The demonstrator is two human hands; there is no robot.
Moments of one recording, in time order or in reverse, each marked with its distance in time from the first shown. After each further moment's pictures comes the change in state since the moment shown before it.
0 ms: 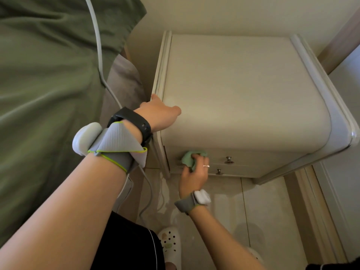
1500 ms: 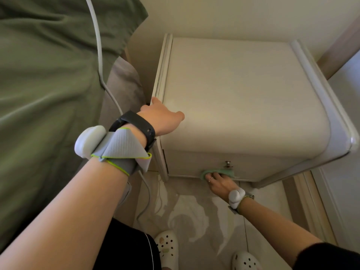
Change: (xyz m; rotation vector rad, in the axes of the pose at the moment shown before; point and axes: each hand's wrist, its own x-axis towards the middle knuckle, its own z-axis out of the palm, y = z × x) left_hand 0.003 0.003 0.005 0.013 0.027 0.008; right_hand 0.071 0.113 -0.077 -1.001 -0.750 -1.118
